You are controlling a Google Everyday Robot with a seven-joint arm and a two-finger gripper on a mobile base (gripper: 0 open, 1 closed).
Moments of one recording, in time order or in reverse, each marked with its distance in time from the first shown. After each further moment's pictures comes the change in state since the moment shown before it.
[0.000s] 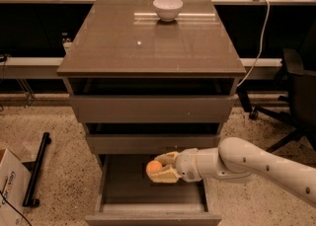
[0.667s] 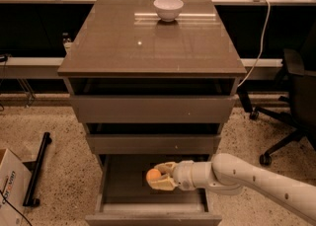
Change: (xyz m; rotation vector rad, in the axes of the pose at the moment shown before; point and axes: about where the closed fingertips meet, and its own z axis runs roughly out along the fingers) arm 0.063 -0.033 0.050 0.020 -0.042 0.014
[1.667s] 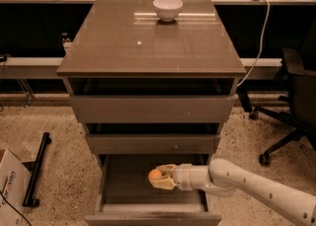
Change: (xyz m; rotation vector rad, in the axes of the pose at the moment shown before) arm 0.059 -0.053 0.033 0.023 -0.041 0.064
